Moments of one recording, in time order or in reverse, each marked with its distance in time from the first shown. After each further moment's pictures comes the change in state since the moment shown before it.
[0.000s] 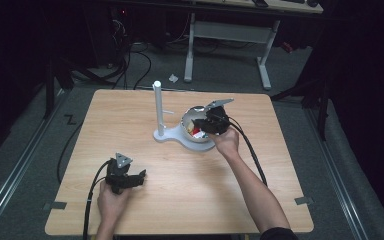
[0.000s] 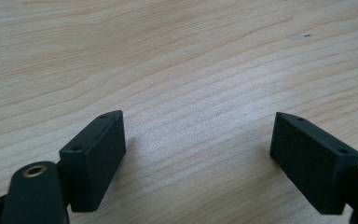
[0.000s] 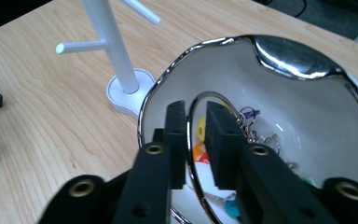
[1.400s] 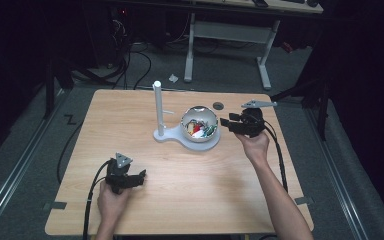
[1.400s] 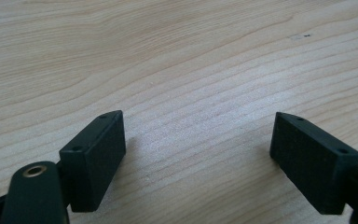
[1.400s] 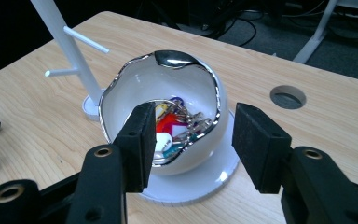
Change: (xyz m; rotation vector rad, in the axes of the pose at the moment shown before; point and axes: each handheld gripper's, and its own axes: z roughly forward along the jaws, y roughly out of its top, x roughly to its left) left arm 0.000 0.000 0.000 -0.001 0.000 -0.002; right arm -0.033 -0.031 -0.091 -0.149 -0.105 0.119
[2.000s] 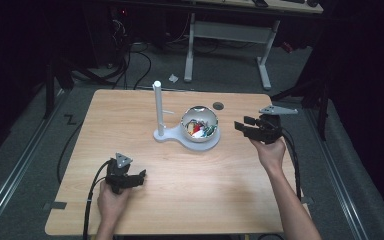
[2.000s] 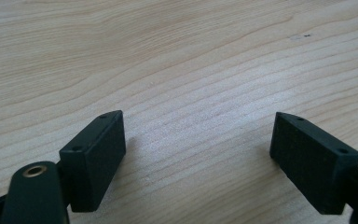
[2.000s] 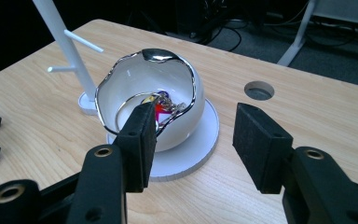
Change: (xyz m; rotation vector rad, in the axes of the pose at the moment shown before) left arm 0.000 0.000 0.000 0.000 0.000 -0.001; right arm -0.006 -0.015 -0.049 -0.049 -0.045 0.000
